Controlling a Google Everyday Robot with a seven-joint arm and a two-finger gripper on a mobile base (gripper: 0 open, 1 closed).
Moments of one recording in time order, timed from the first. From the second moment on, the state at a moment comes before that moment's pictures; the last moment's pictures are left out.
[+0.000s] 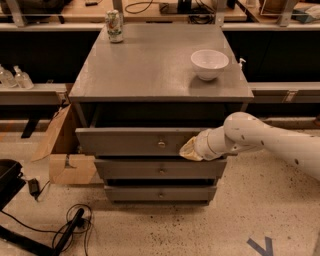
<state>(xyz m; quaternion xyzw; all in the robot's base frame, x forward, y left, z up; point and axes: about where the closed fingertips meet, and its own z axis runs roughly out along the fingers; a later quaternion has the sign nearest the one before) 0.633 -0.112 0.608 -0.61 0.71 0.09 0.34</state>
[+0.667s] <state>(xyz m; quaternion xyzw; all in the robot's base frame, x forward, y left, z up) 0.677 -0.097 0.611 -0.59 0.71 0.09 0.37</state>
